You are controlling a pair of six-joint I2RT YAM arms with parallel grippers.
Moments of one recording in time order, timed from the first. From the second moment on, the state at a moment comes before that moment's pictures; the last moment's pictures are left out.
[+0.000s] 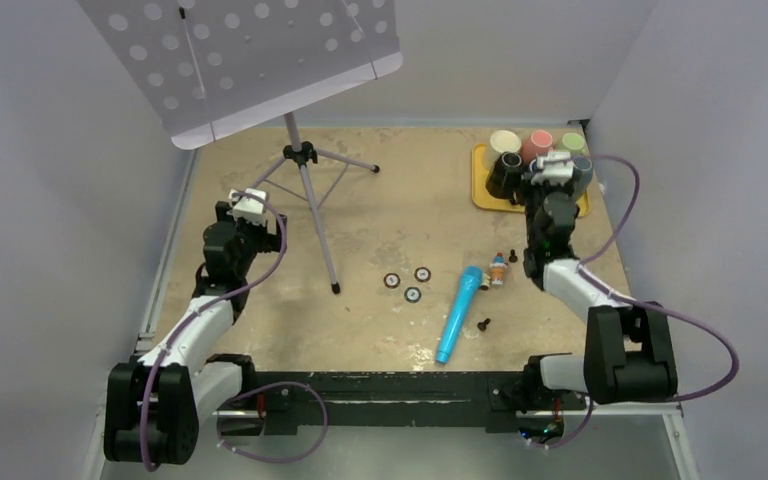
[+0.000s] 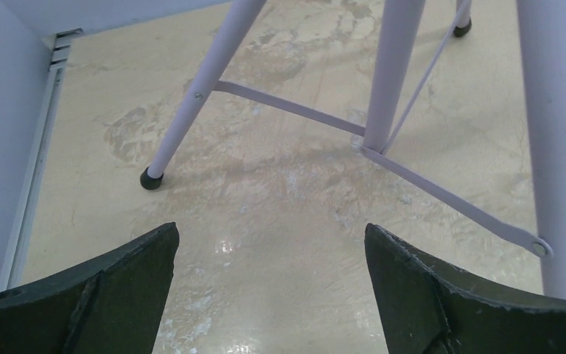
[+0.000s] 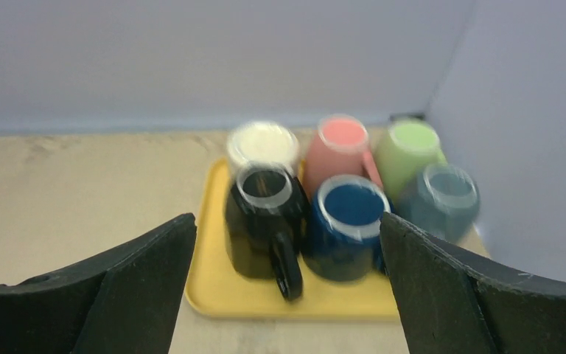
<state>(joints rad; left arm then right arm) -0.04 1.03 0.35 0.50 0.05 0.12 0.08 1.30 0.45 0.92 0.24 -0.04</state>
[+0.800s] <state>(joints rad) -0.04 1.02 0.72 -0.25 0.40 0.41 0.00 1.81 1.25 0.00 -0.04 -0.36</state>
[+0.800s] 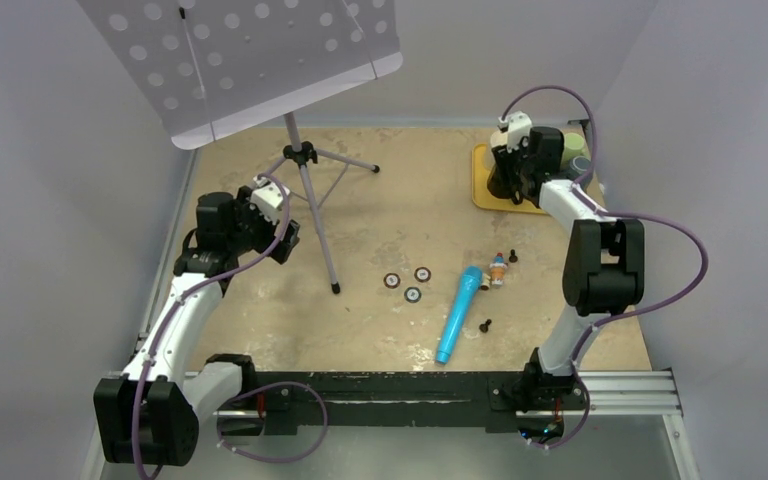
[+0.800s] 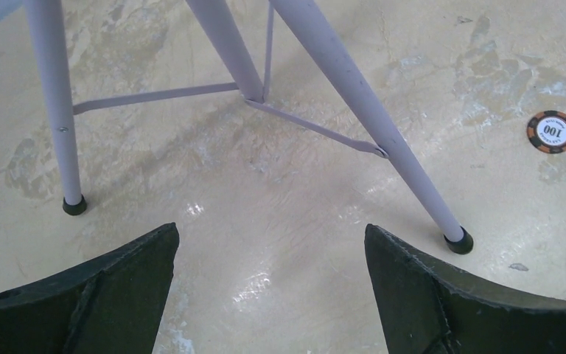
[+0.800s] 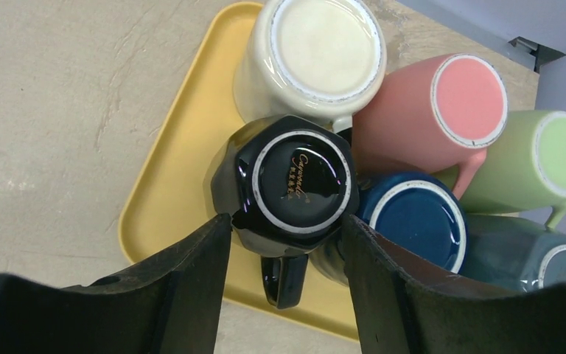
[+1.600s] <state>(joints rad) -0.04 1.02 0.73 -0.34 0.44 0.41 -0.10 1.82 1.27 -0.10 -0.15 -0.38</state>
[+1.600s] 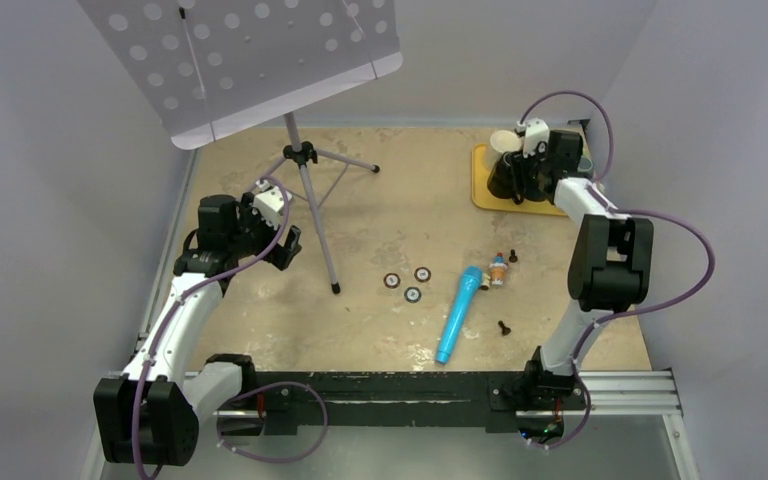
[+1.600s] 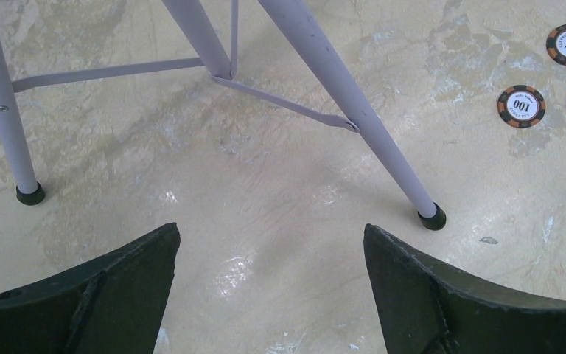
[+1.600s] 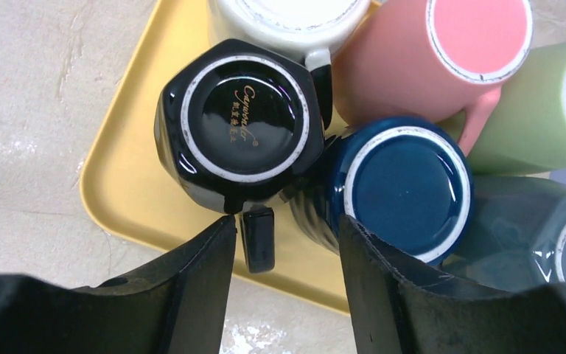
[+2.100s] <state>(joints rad) -0.04 1.02 0.73 -0.34 0.44 0.41 -0.10 1.99 1.38 -0.28 -0.19 -0.38</state>
